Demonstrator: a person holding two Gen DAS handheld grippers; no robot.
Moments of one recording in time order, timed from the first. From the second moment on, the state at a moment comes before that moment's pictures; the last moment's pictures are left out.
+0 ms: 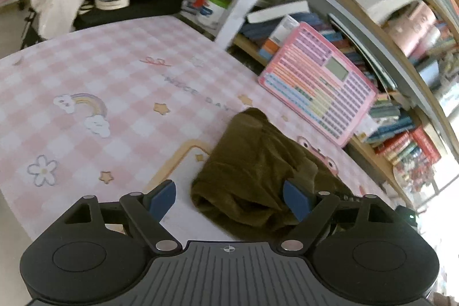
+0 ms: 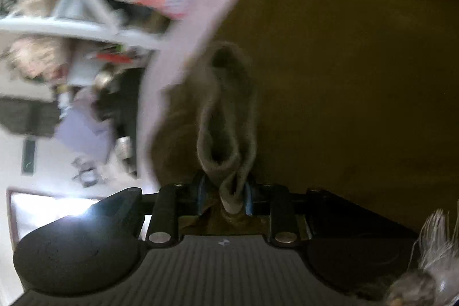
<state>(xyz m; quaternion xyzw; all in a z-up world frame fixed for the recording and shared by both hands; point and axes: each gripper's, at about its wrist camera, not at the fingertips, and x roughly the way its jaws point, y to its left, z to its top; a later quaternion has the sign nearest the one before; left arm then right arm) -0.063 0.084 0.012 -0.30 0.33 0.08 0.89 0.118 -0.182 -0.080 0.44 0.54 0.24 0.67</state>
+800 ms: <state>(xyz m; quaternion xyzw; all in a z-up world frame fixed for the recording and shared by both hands) -0.027 -0.006 0.008 -0.14 0.39 0.04 0.91 0.022 -0.238 -0.003 0.07 0.40 0.25 0.88</state>
